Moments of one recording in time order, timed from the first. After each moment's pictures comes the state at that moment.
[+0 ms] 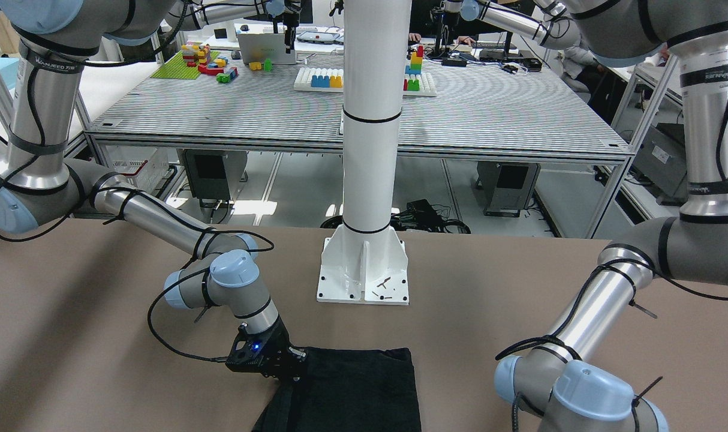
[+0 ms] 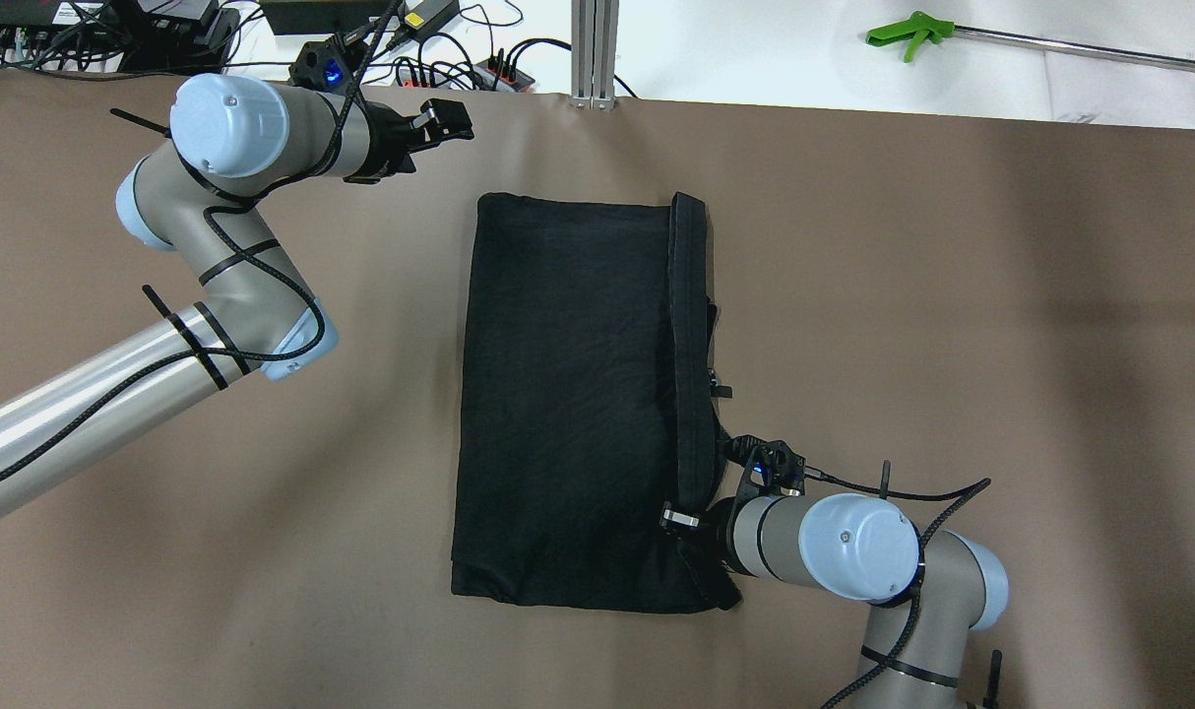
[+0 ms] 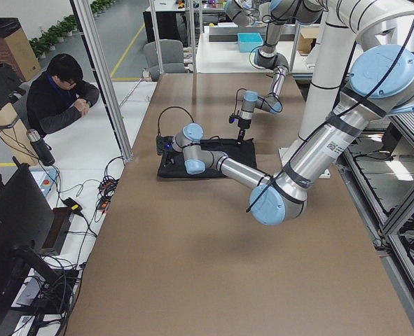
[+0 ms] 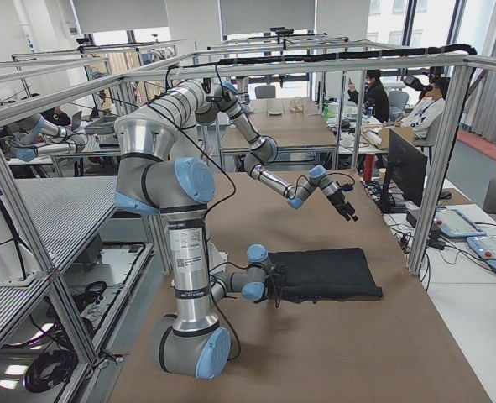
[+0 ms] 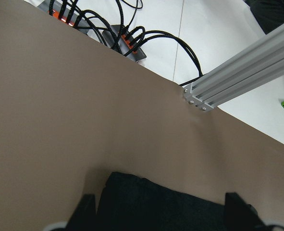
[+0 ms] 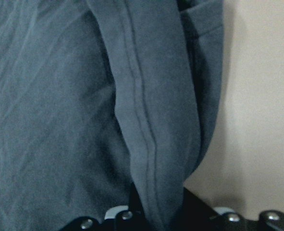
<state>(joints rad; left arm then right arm) -0.89 -2.32 -1.23 -2.47 -1.75 -1.50 0.39 -1.25 1.73 -0.91 1.69 1.63</state>
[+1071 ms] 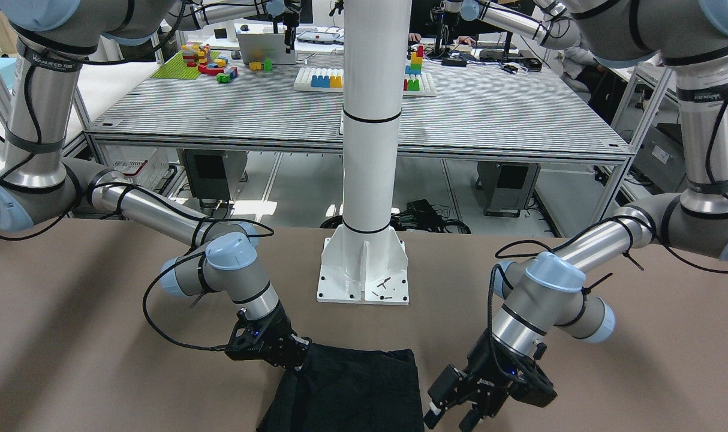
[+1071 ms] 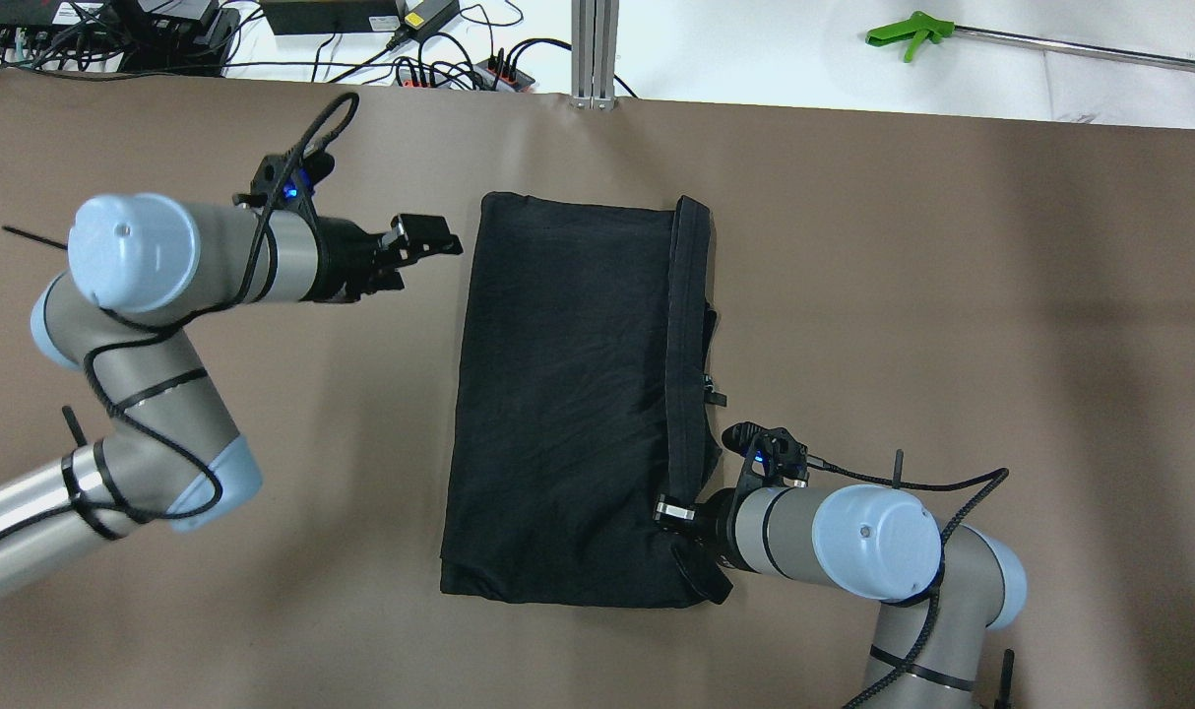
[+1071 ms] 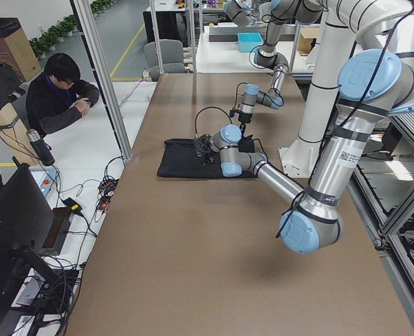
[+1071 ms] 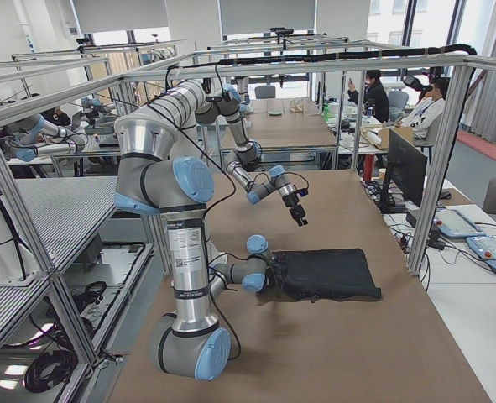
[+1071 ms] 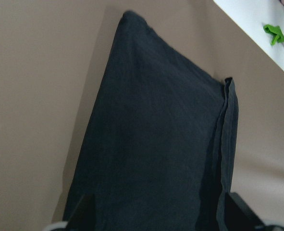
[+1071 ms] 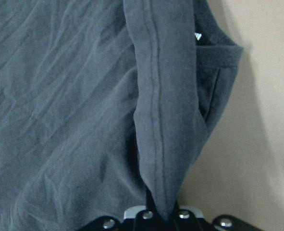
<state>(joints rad) -0.65 -1.96 -1.77 -2.37 -1.71 -1.65 0.41 -1.26 1.82 -0.95 1.70 1.61</state>
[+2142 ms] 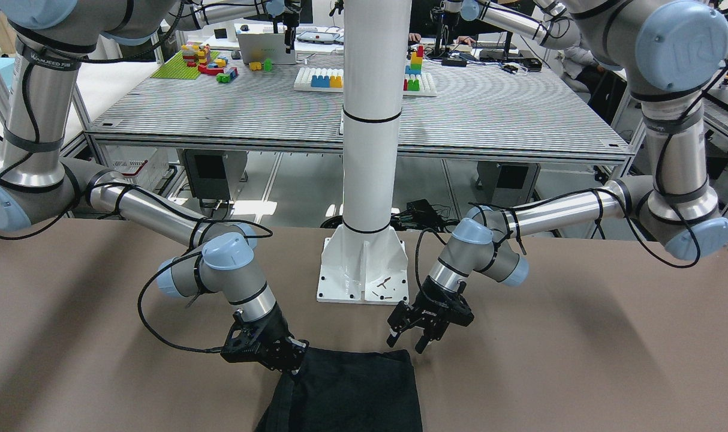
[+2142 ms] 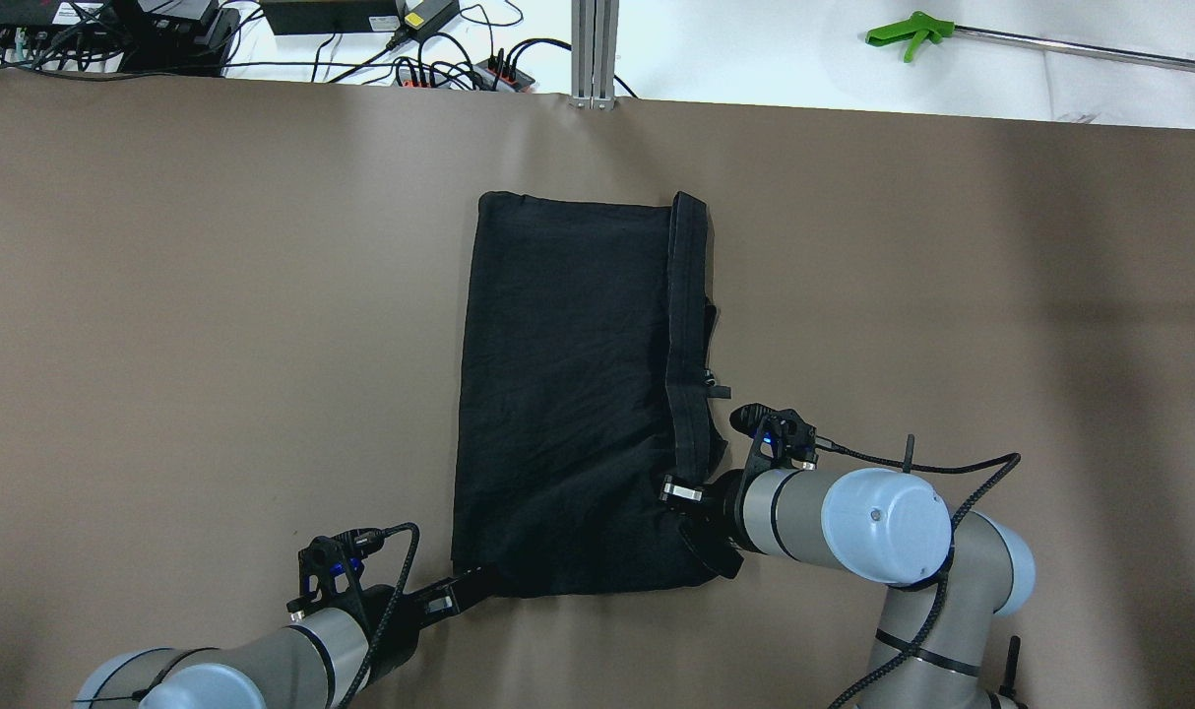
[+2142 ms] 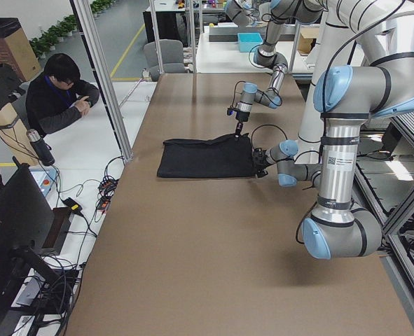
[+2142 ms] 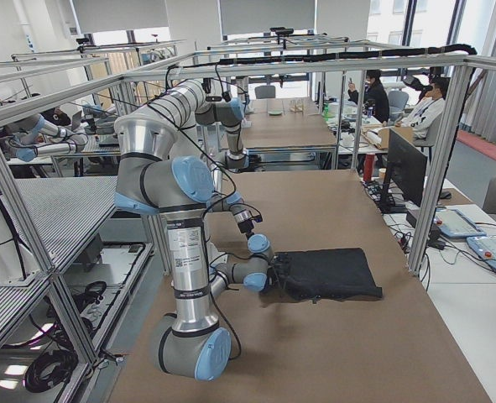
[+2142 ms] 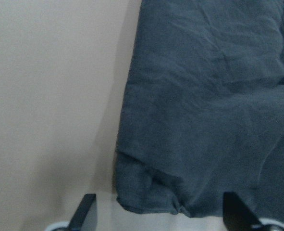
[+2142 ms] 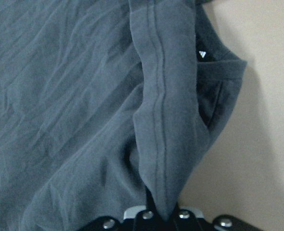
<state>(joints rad) -0.12 -1.82 -1.82 -2.38 -1.21 -1.77 0.43 -1.26 1.83 -0.95 1.69 1.60</state>
